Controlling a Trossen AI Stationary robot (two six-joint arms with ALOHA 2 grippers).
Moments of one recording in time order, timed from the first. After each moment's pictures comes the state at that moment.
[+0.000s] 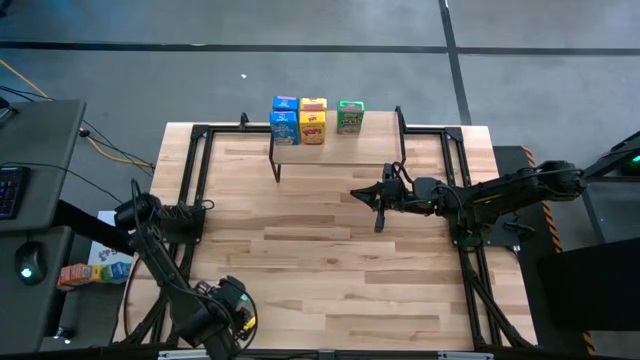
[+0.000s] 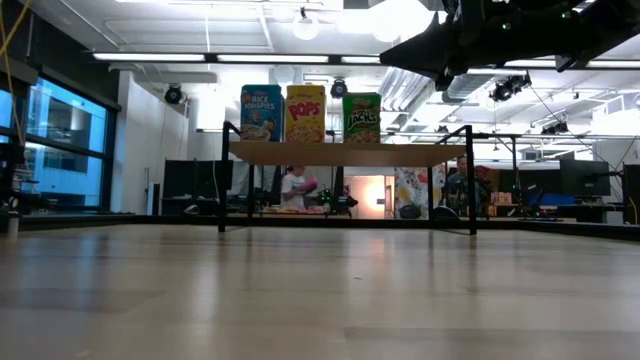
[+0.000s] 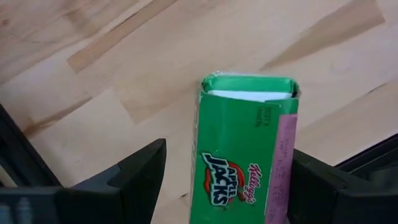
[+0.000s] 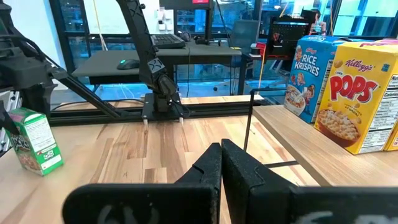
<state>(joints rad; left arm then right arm) -0.97 1.84 1.47 -1.25 -0.18 -1.98 0.03 1.20 0.47 0.69 0.20 -0.03</state>
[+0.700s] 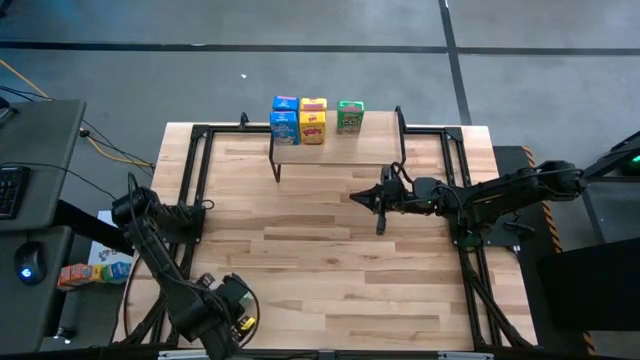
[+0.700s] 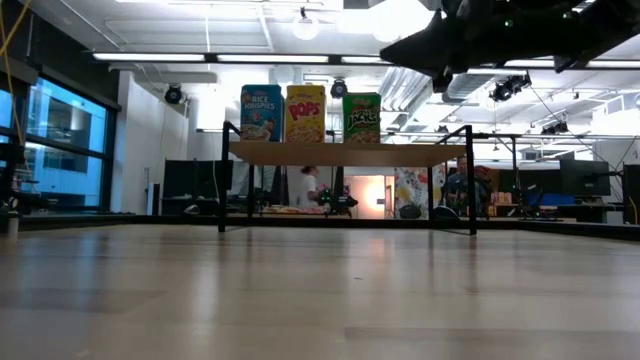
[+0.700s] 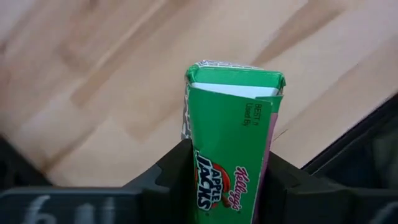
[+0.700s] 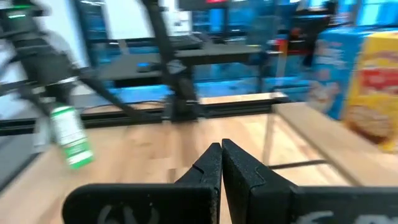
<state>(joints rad) -0.95 1.79 1.47 -1.25 -0.22 -1.78 0.03 1.20 0.47 0.69 0.14 0.03</state>
